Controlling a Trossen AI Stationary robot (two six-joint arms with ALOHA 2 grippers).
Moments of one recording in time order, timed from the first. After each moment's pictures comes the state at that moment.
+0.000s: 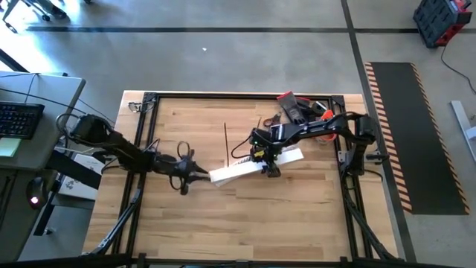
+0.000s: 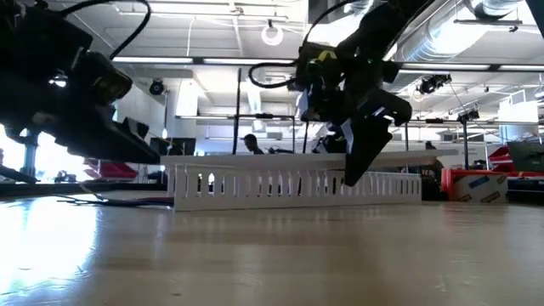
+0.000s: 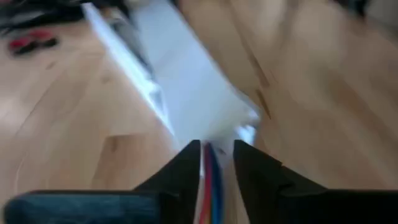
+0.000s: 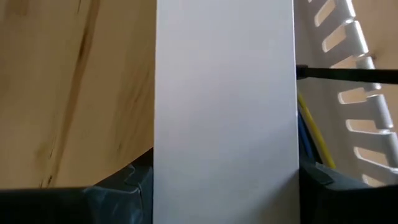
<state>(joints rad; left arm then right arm) -0.24 1.43 0.05 0.98 -0.16 -0.06 -0.16 1.86 1.14 -0.58 -0.37 -0.33</state>
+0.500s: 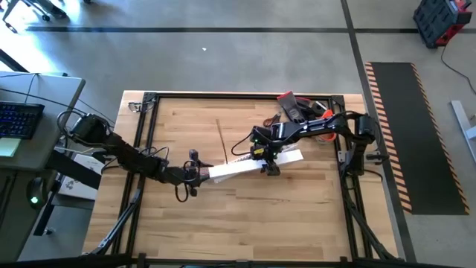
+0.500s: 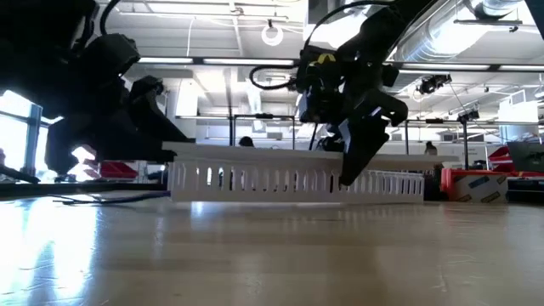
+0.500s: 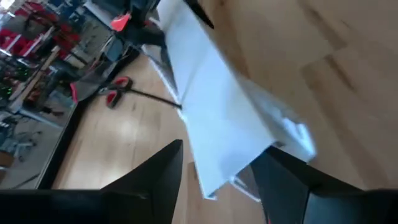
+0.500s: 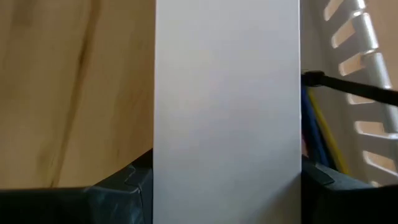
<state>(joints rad) -0.38 1.43 0.26 0.65 -0.60 0.36 -0.17 1.86 1.12 -0.54 -0.41 -0.31</state>
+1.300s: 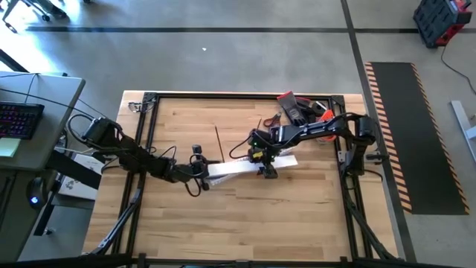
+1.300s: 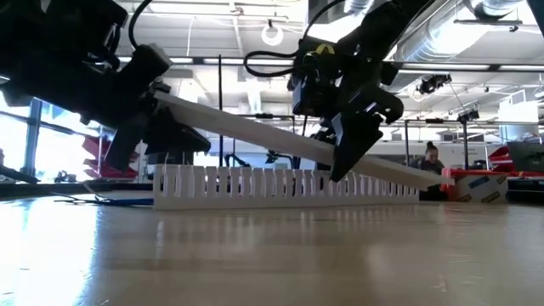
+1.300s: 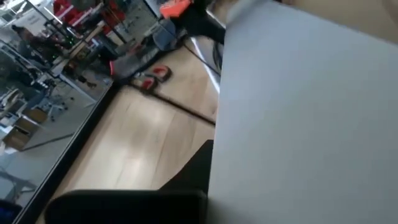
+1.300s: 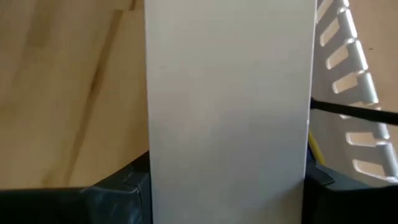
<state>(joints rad) -0.31 1.59 0.33 0.82 -0.71 0.27 -0.13 1.86 1.13 -0.47 -0.40 -0.29</state>
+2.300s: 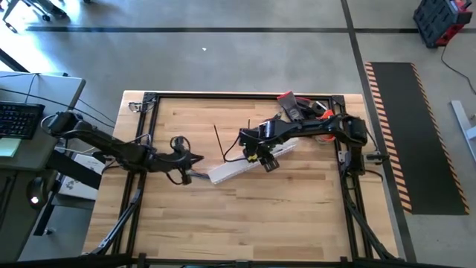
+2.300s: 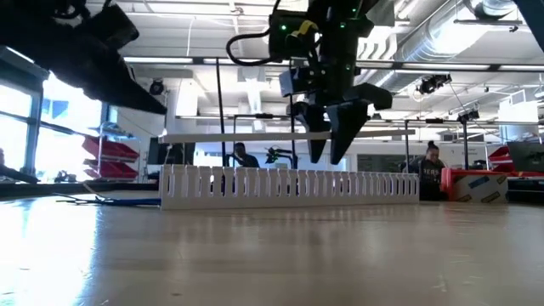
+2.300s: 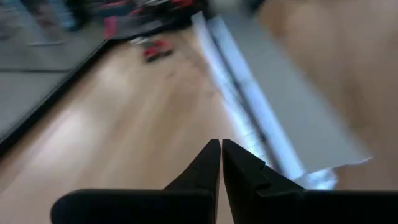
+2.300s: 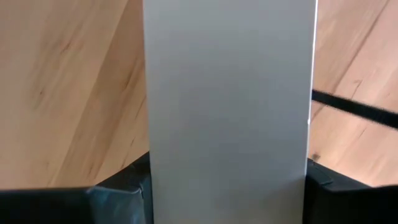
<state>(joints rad) -0.32 0.93 0.33 0.06 -0.60 -0.14 -0.09 1.95 1.49 -0.96 0.01 -0.58</state>
